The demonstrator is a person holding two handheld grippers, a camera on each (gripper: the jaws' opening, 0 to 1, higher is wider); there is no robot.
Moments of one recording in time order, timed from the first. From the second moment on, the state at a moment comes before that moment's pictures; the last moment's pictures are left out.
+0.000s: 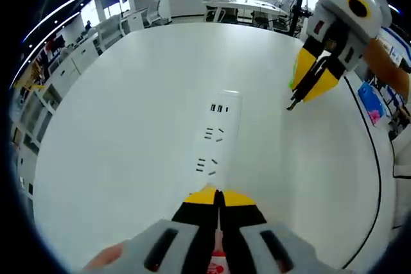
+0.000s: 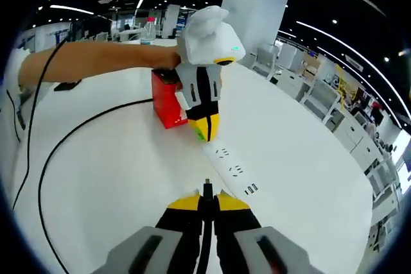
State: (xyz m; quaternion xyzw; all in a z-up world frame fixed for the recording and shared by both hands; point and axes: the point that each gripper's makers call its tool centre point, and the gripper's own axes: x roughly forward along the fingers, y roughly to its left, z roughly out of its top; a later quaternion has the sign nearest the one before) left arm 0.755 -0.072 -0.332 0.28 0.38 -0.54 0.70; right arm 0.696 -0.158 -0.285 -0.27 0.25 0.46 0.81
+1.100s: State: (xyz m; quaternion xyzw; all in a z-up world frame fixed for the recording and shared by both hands) left arm 0.755 -0.070 -0.333 0.29 0.38 -0.54 0.70; right arm 0.639 -0.143 -0.303 -0.13 0.19 0.41 0.88
